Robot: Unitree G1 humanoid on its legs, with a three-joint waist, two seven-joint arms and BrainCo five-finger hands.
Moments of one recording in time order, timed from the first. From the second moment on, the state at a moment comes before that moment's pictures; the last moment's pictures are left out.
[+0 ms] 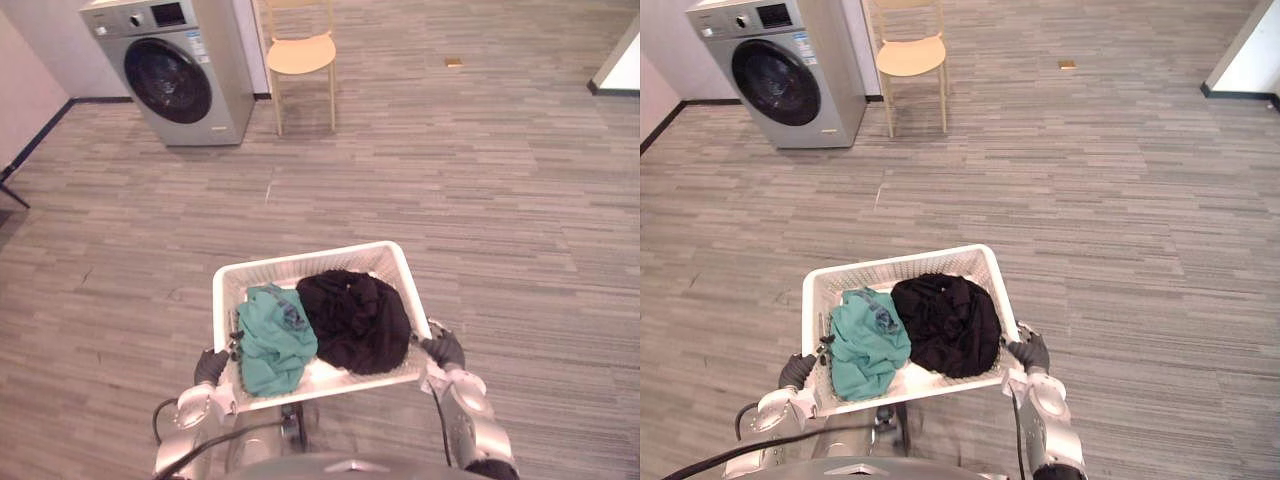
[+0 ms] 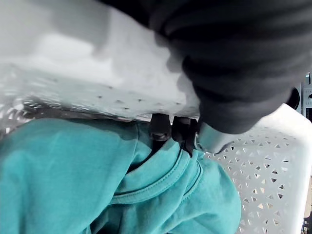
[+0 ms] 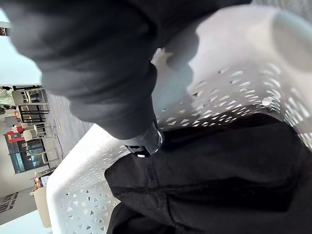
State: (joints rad) left arm 0.23 0.04 0.03 0.25 -0.32 0.17 0.13; right arm 0.11 -0.10 -0.16 0.27 0.27 0.09 -0.06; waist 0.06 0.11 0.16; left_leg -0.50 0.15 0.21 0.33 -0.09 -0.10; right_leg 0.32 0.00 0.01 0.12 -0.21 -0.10
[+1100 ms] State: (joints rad) left arm 0.29 0.01 0.05 0.22 -0.24 0.22 0.13; right arm 0.23 -0.07 -0.13 0.18 0.24 0.12 -0.07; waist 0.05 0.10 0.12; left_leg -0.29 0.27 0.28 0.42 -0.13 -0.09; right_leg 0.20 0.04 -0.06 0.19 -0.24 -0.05
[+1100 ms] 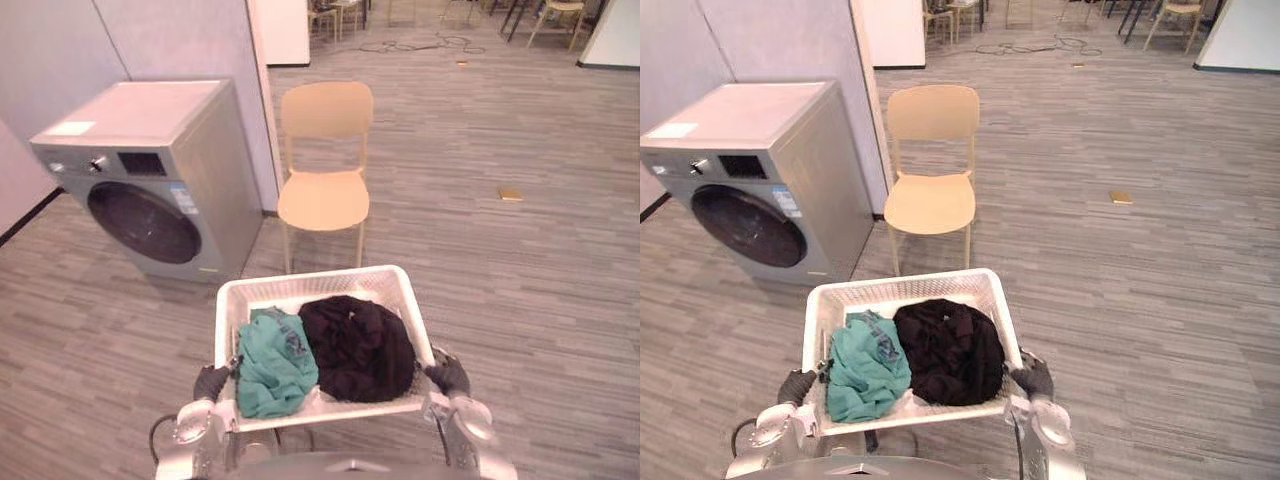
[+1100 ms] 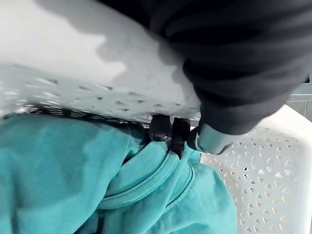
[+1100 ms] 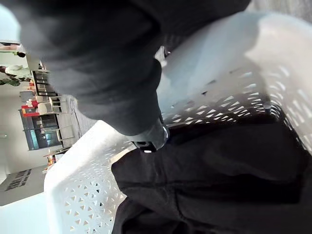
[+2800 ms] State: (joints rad) left arm -0.08 0.28 0.05 0.26 -0.50 0.20 0.18; right arm -0.23 -0.22 0.03 0.22 0.19 0.13 -0.04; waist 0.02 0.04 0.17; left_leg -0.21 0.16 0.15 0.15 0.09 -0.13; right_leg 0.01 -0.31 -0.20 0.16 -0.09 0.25
